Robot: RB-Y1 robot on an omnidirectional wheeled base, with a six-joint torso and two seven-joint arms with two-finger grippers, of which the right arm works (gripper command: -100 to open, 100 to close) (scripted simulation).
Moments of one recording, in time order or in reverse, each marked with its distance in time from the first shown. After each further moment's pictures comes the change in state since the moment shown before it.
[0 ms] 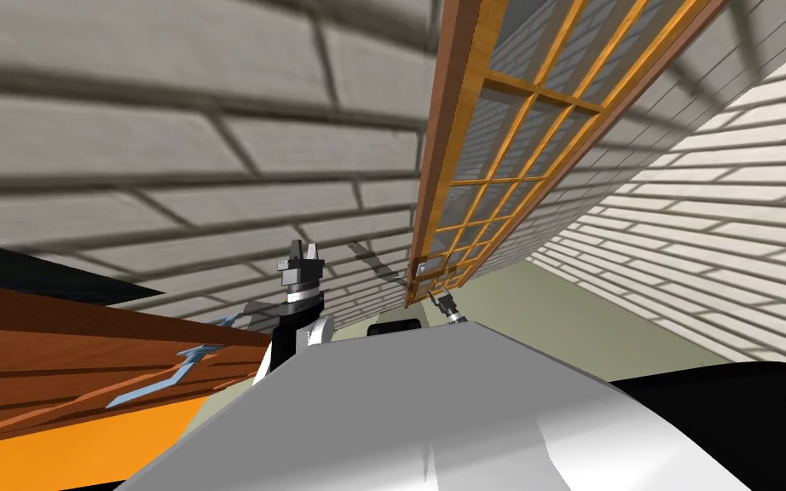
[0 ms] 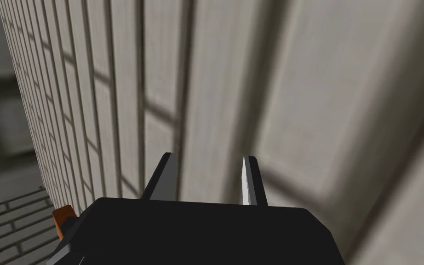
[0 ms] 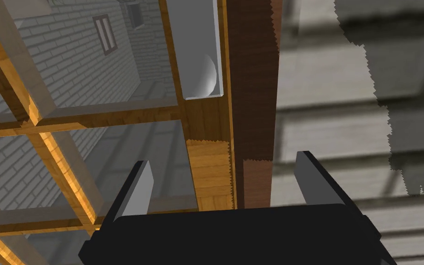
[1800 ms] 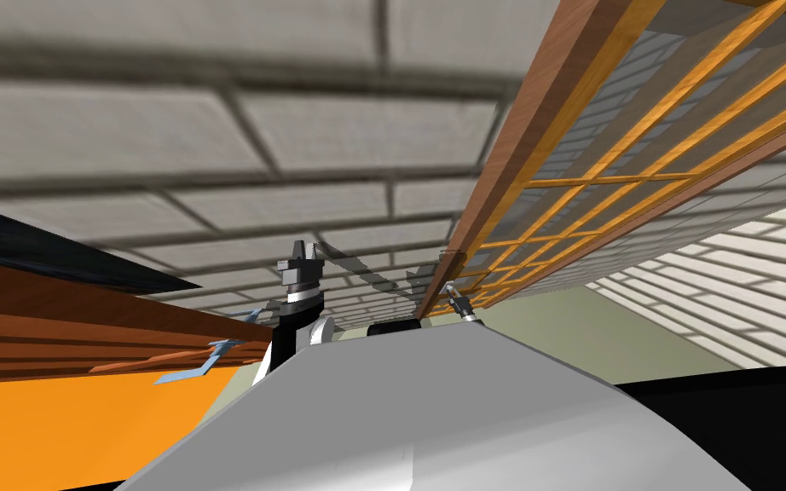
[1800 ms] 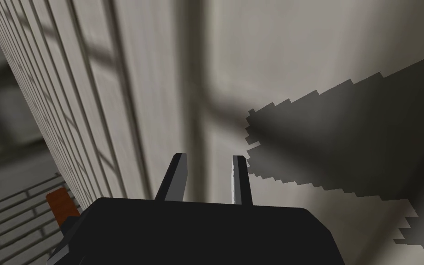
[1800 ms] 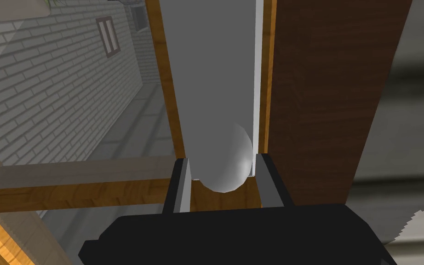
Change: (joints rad) arm -0.064 -0.059 -0.126 0.213 -0.082 -0.085 -0.010
